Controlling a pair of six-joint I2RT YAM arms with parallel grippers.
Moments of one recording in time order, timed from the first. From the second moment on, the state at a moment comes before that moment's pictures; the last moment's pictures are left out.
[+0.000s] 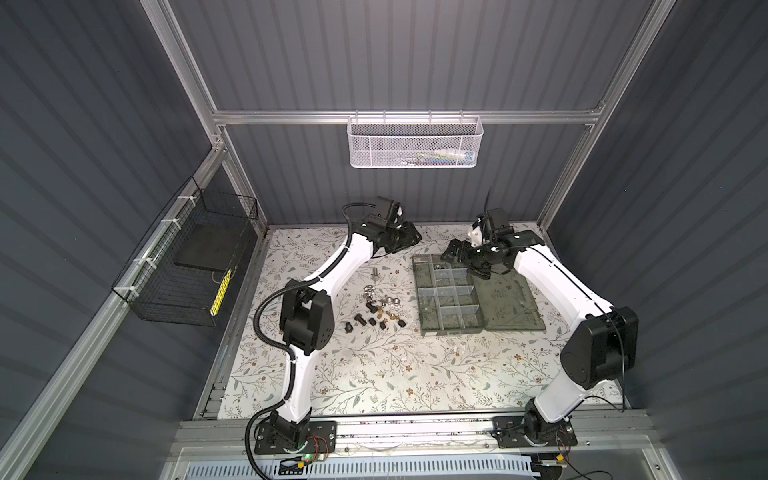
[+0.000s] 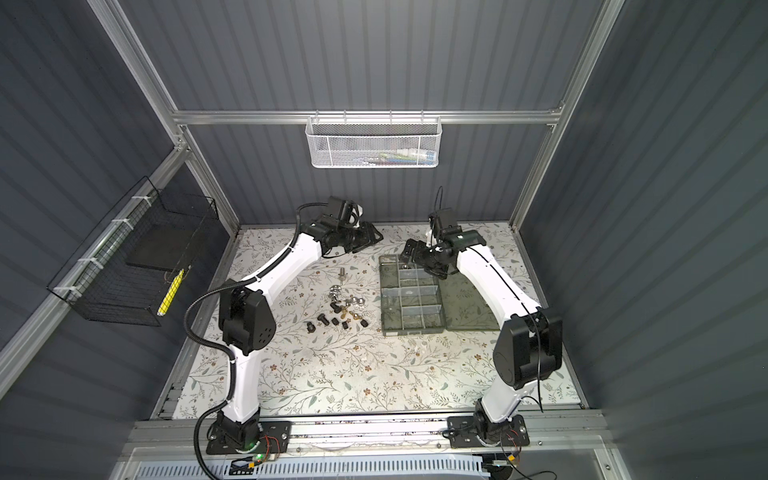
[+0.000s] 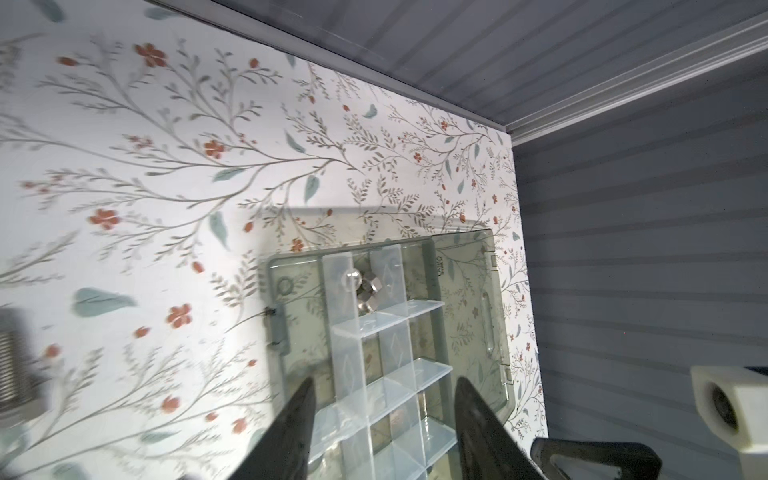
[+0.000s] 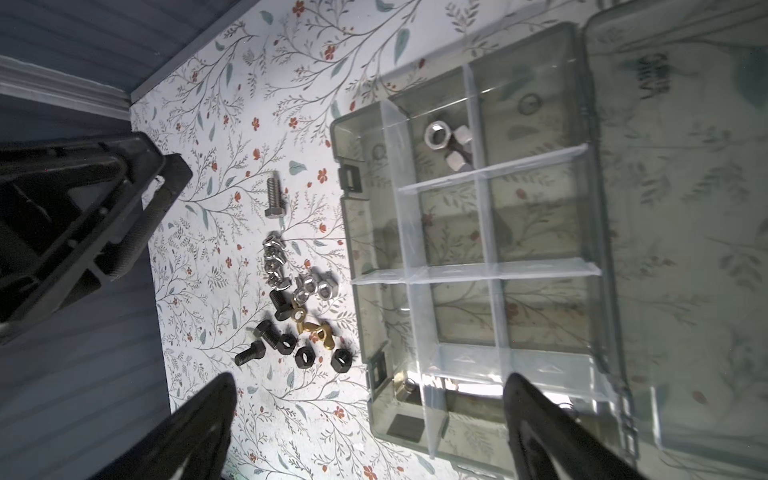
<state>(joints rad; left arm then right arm) -0.50 2.08 1.98 -0.62 0.29 -0.67 0.34 1.71 1.58 -0.85 -0.28 0.58</state>
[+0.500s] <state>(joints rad) -0.39 1.73 1.58 -0.66 0.19 -0.62 0.56 1.91 1.79 -0.95 -0.20 0.50</state>
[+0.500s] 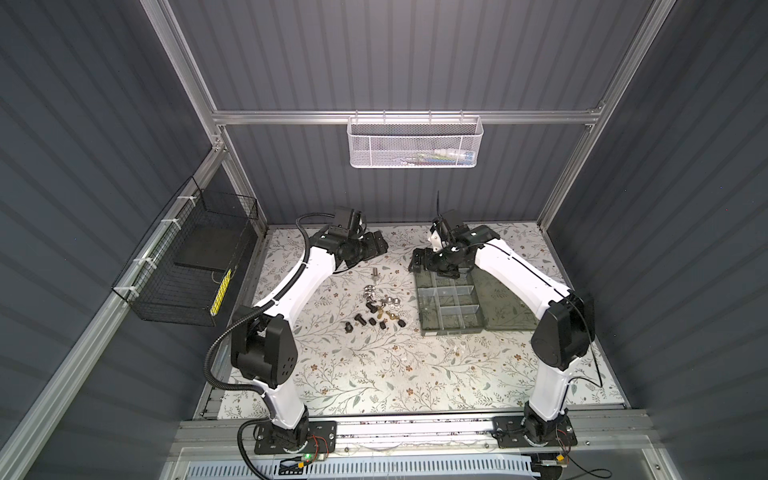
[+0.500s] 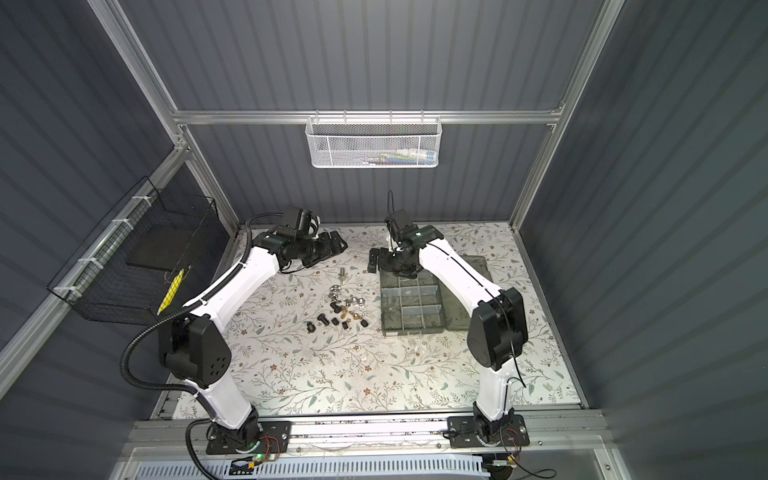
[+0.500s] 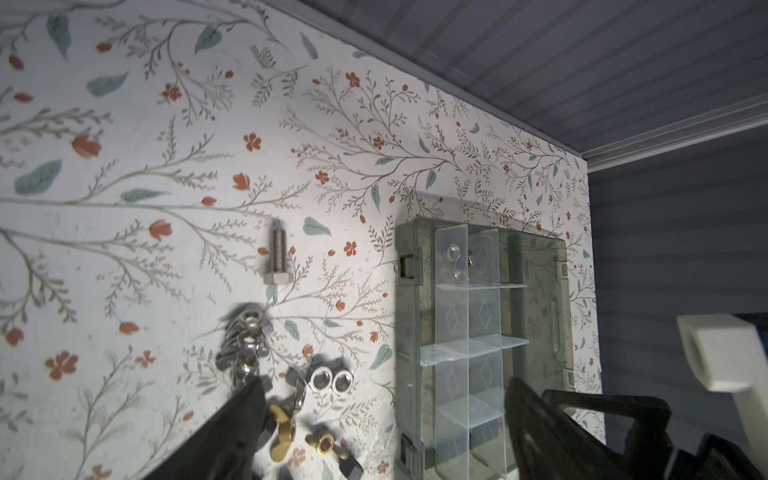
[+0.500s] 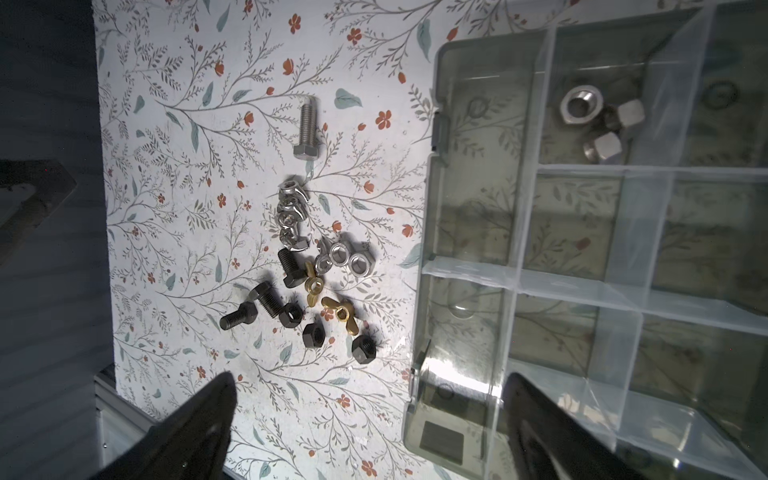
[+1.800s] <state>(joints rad) -0.21 1.47 1.01 -0.62 0.49 -0.69 0.74 2.47 2.23 -1.18 -0.04 0.35</state>
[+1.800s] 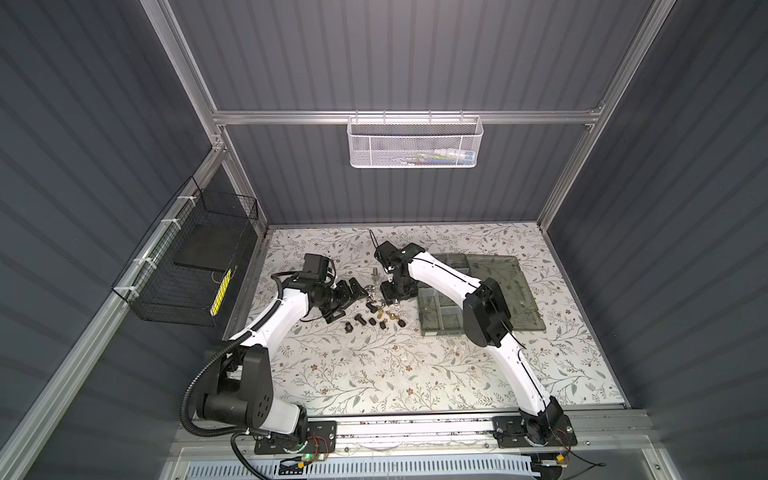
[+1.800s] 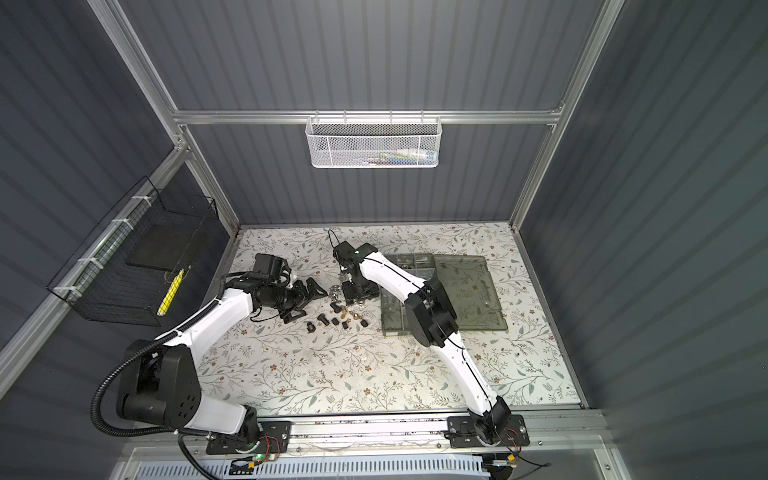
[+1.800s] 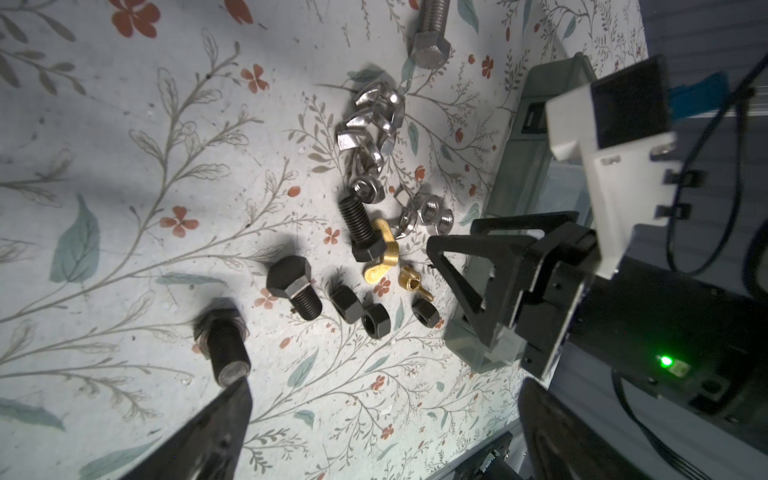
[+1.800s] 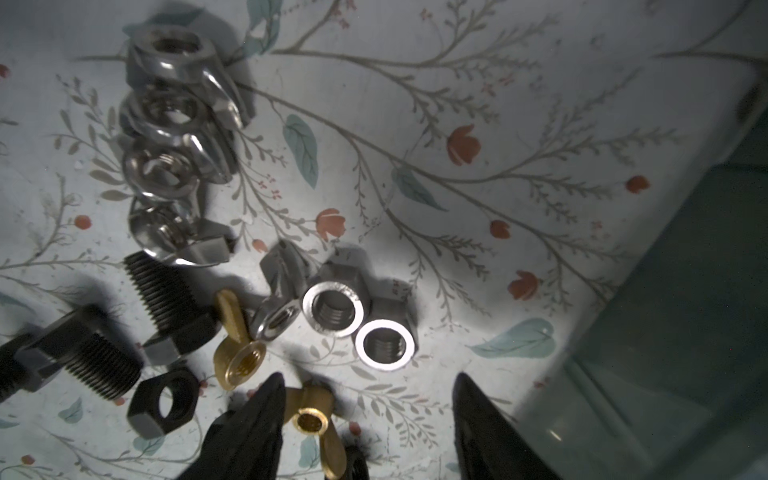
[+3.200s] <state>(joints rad) -0.19 1.51 1.05 -0.61 0.54 -0.64 0.76 2.51 2.23 -1.15 0.02 0.31</state>
